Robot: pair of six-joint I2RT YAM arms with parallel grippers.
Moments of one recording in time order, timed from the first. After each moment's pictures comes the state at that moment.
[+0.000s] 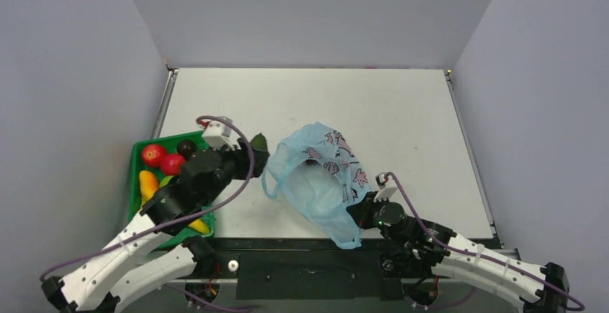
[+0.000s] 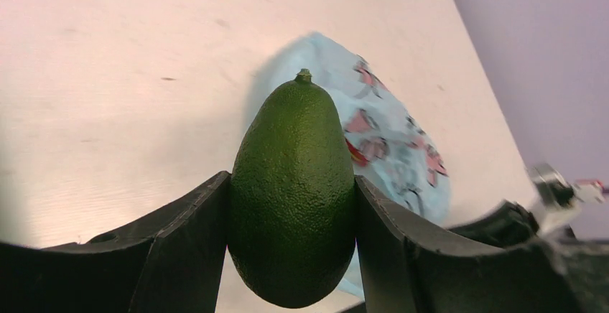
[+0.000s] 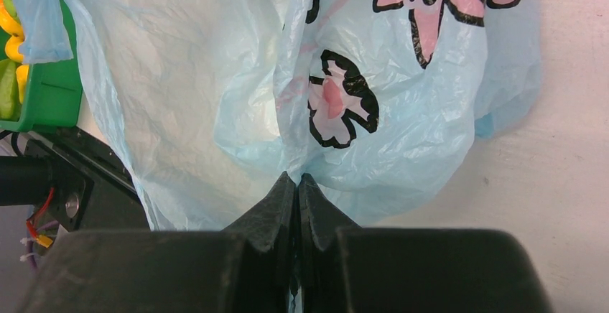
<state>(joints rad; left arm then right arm) -0.87 0.76 0.85 -0.40 -0.34 -0.62 1.05 0.44 0.18 -0.27 0.32 0.80</state>
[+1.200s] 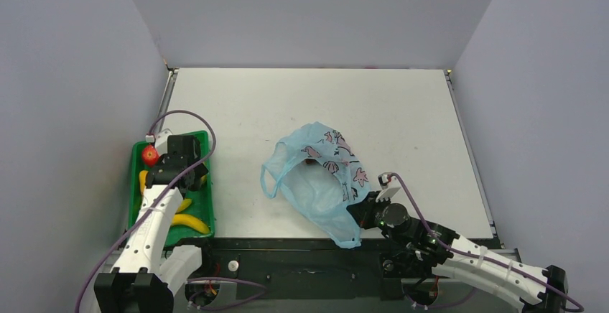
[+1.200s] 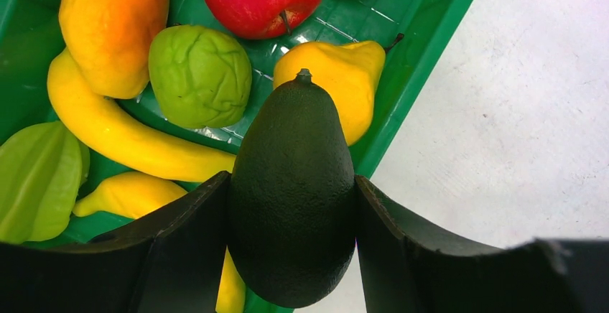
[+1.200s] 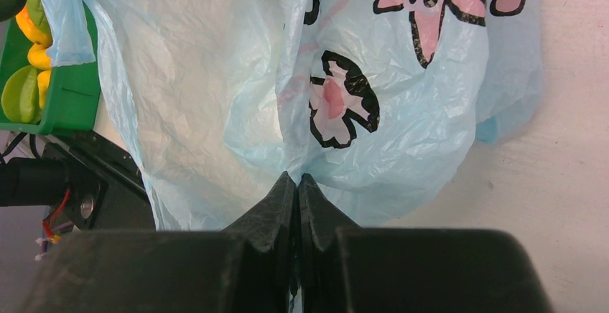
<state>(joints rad) -0.02 0.95 0.76 -0.76 -0.43 -0.61 1.06 0.40 0.18 -0.28 0.33 0.80</state>
